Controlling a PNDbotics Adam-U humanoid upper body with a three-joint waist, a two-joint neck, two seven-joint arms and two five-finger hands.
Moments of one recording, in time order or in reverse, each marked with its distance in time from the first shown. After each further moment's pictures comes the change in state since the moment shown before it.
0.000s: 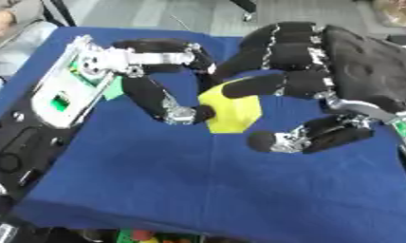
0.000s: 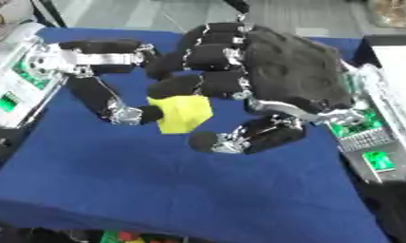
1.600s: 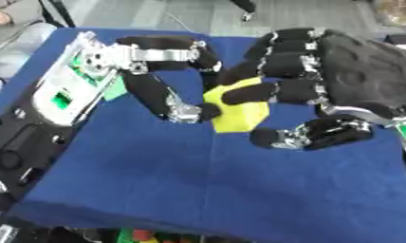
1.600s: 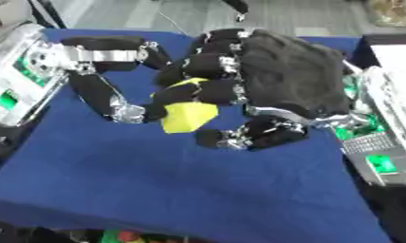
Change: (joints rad) left arm -0.021 0.000 -0.016 -0.017 0.028 0.030 -0.004; right arm 0.007 -0.010 0.000 -0.019 0.094 0.019 0.036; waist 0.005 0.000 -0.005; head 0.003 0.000
